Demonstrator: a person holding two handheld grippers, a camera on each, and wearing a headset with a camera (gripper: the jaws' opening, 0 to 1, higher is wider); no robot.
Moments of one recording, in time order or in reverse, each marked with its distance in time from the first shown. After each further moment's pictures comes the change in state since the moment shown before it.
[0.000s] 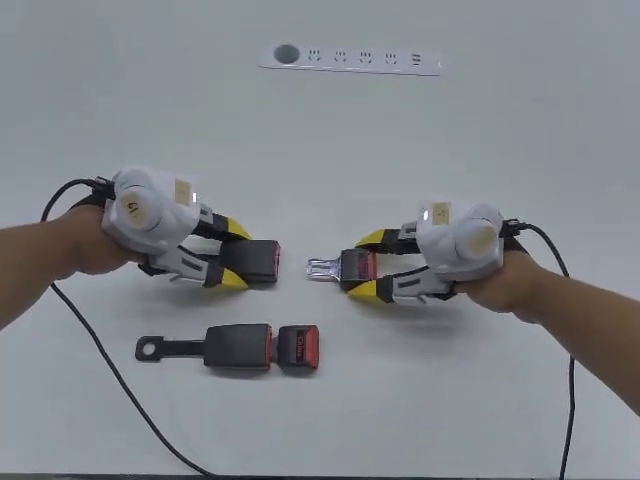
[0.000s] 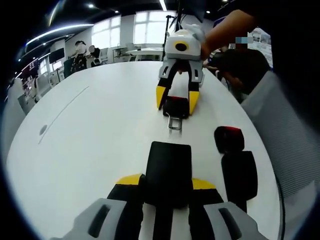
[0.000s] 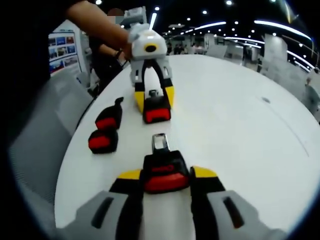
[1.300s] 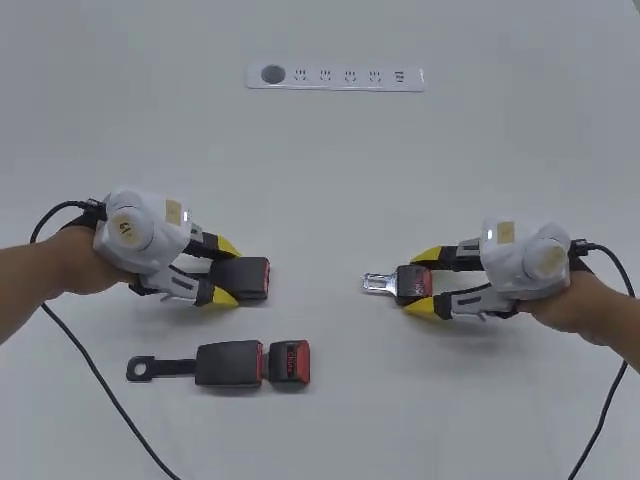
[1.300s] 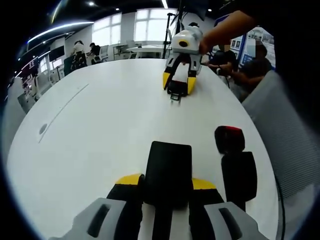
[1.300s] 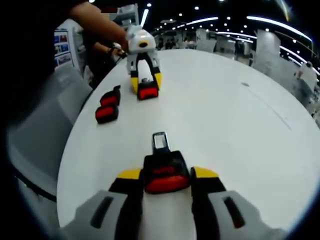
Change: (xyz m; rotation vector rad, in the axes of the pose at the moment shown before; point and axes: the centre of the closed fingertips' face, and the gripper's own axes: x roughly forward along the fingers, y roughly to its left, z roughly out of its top) left arm 0.002 -0.001 0.001 0.000 0.032 0.005; right arm -0.060 -0.004 -0.045 0.037 0.053 -0.067
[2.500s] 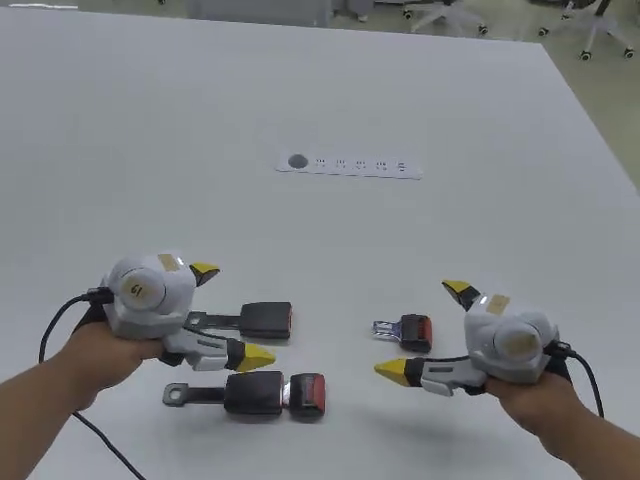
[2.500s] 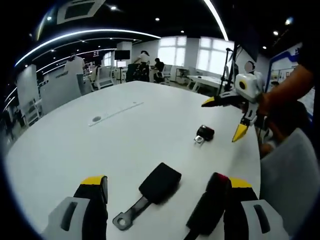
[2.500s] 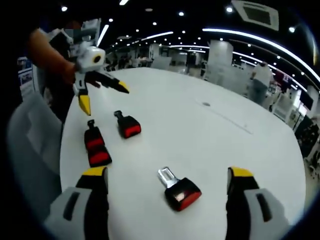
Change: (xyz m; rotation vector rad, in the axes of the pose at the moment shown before) left arm -0.075 -0.029 0.027 -0.364 -0.269 0.440; right arm -0.029 0.019 0.055 0.143 -0.140 -0.427
